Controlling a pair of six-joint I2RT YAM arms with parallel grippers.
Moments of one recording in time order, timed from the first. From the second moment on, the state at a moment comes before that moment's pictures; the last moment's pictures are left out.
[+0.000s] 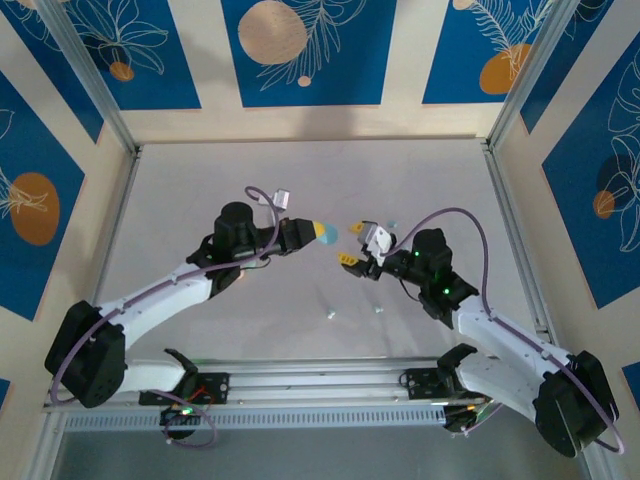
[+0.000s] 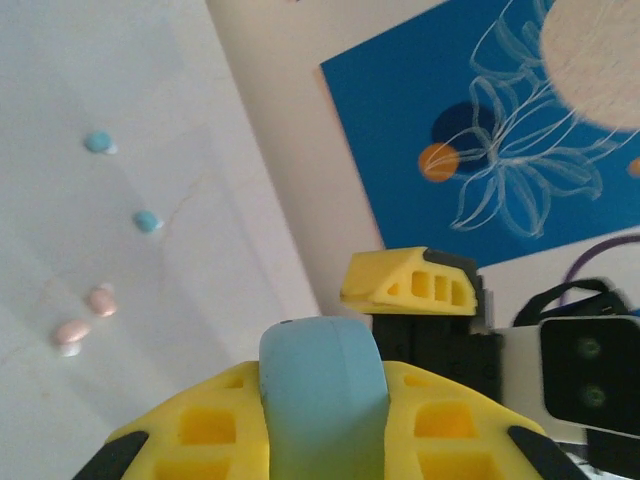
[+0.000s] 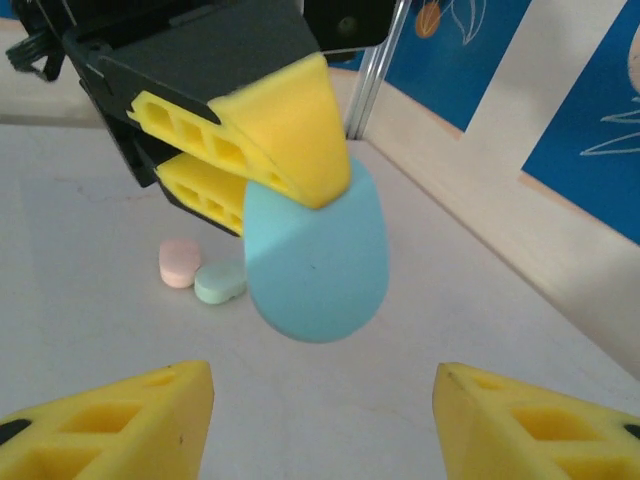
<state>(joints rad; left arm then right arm) -0.63 1.28 0.77 0.35 0.58 -1.05 0.53 0.94 0.49 0.32 -0.49 -0.35</state>
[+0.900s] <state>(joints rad) -0.62 1.27 0.70 0.57 0.57 -1.31 0.51 1.15 0.62 0.49 -0.68 -0.29</state>
